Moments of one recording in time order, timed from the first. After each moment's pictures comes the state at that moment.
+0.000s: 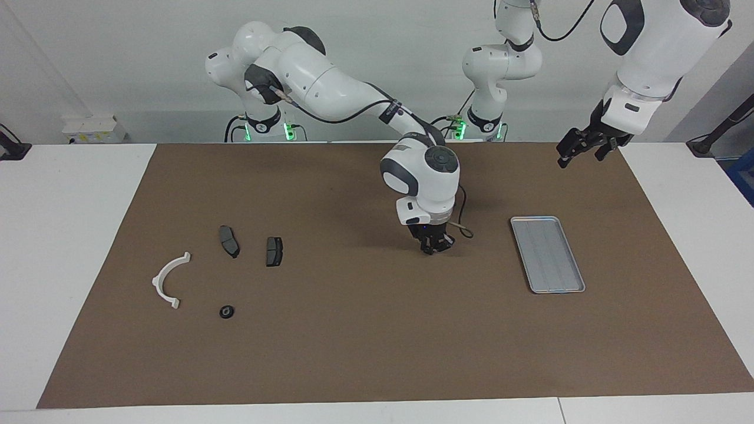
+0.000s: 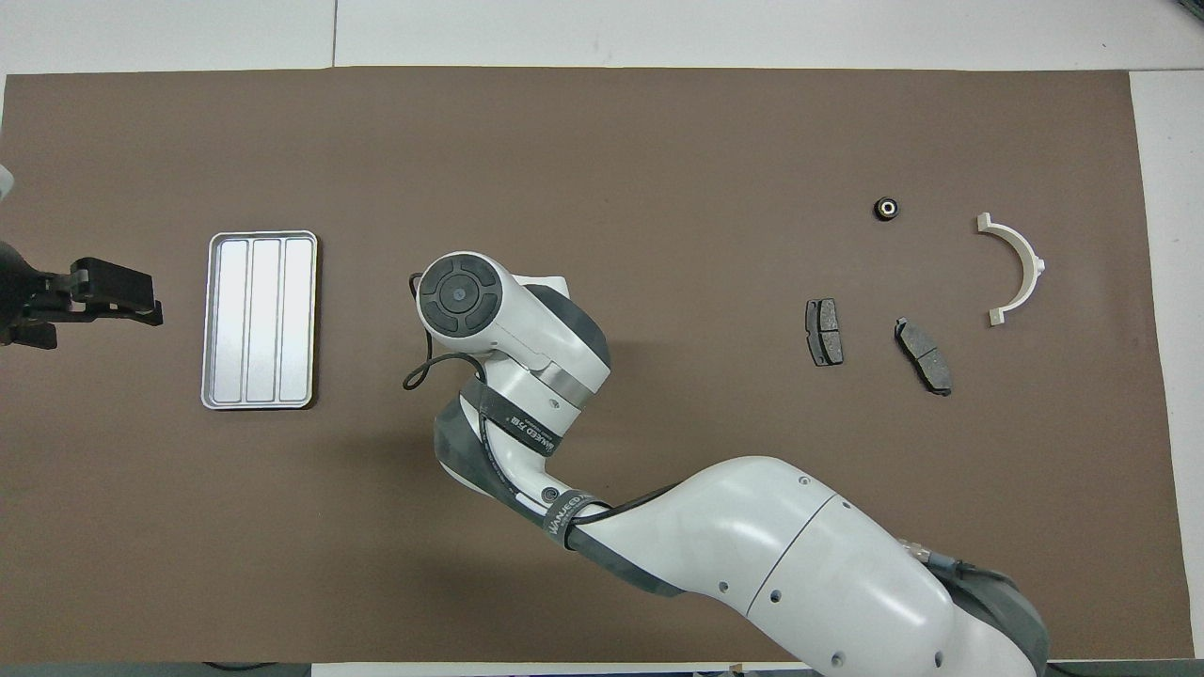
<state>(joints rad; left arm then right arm) -0.03 -0.05 -0.01 -1.68 -0.01 1.58 -0.18 0.52 0.88 0.35 -1.17 -0.32 2.06 1.56</state>
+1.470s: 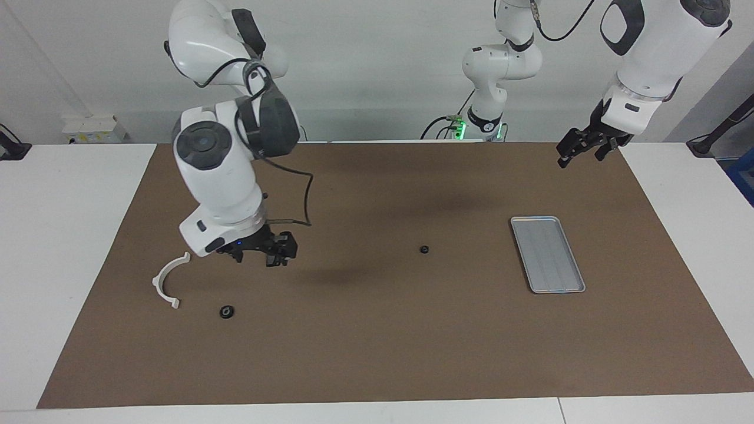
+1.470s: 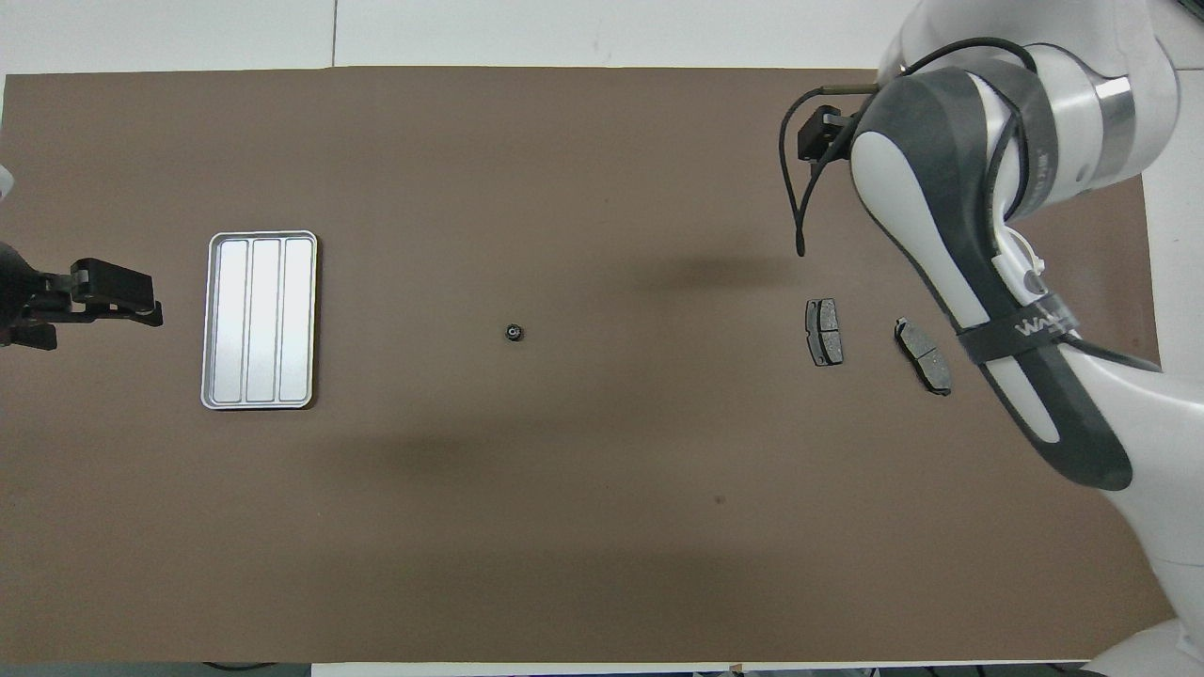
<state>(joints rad) -0.03 -0.05 -0.01 -1.68 -0.01 1.57 -0.18 -0.08 0.63 0.35 -1.07 -0.23 1.63 0.27</state>
